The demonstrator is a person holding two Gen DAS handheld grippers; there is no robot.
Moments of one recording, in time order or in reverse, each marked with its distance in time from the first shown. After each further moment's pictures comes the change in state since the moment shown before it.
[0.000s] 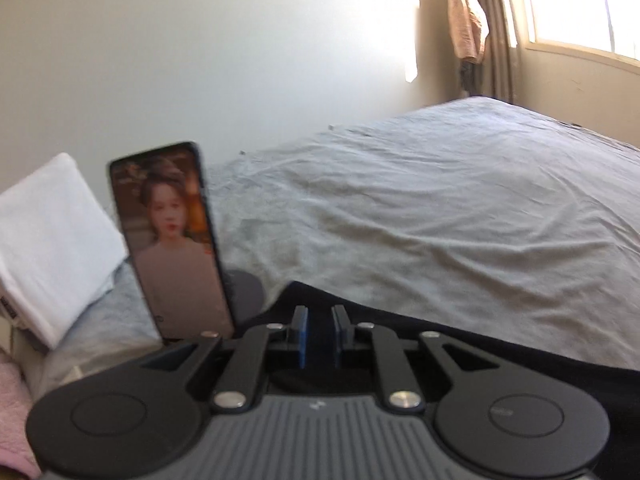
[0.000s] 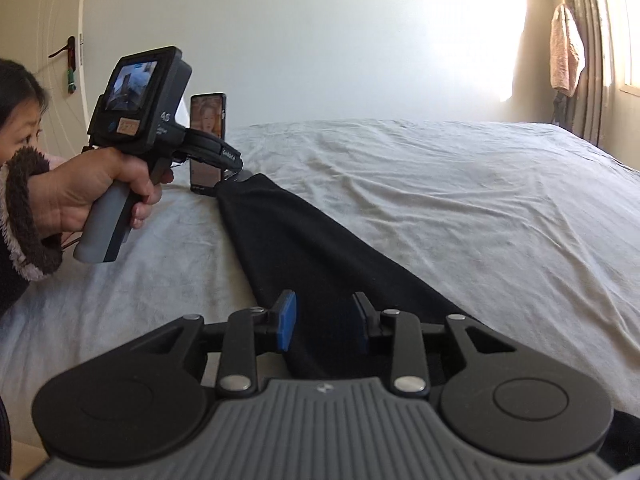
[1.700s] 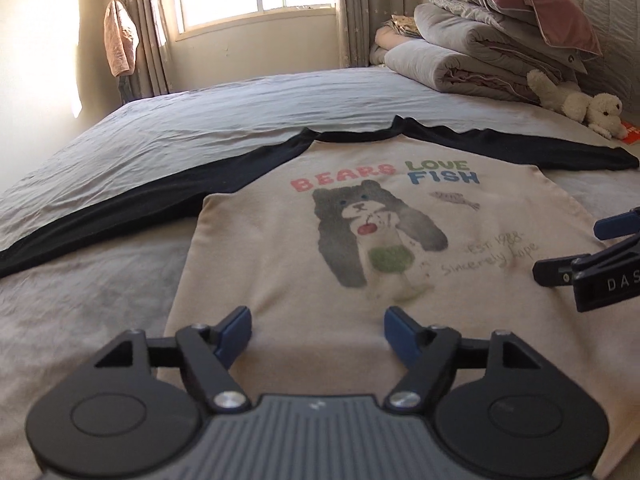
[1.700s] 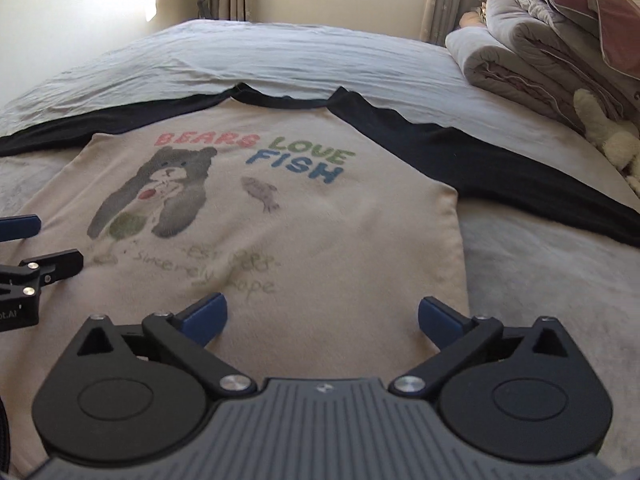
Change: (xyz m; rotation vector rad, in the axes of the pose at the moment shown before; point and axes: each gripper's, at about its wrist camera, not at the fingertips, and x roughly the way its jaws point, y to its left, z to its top) left arm -0.279 -0.089 -0.197 0.553 -0.020 -0.799; right arm -0.235 0.112 -0.159 0.567 0.263 -0.943
